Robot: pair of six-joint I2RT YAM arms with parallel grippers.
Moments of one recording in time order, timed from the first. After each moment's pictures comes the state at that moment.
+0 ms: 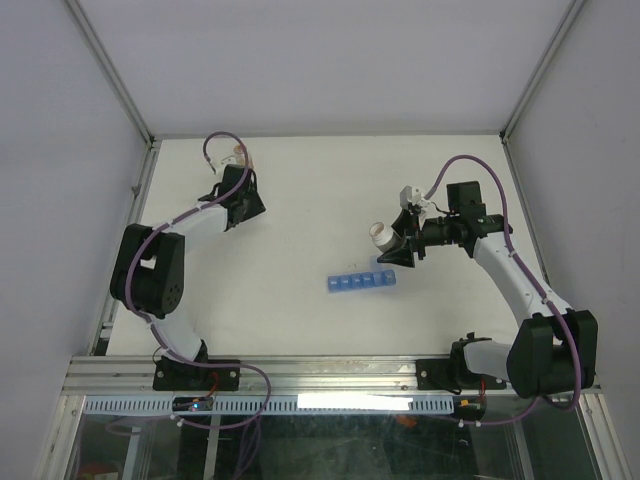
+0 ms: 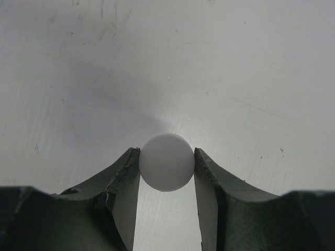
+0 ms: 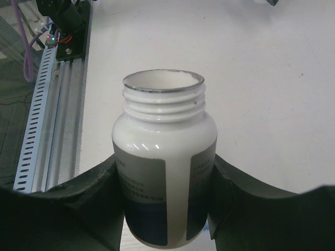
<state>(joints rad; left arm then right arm) -0.29 1.73 1.06 -0.11 -0.22 -0.62 0.16 1.24 0.91 -0.63 -1.24 -0.78</state>
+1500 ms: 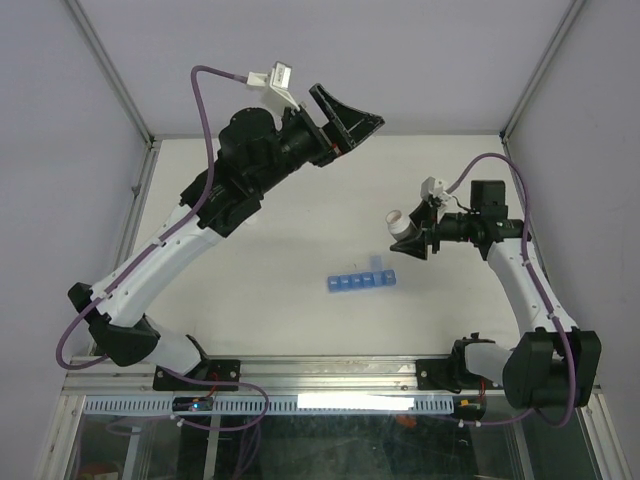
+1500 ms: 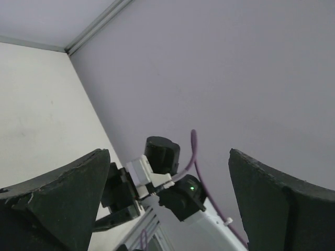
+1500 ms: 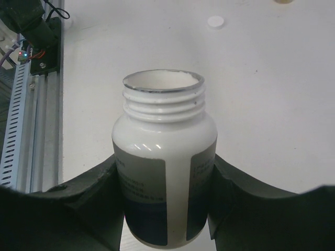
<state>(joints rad) -0.82 1.47 1.75 -0.23 -0.01 -0.94 0.04 1.17 0.91 -0.60 -1.25 -0.73</state>
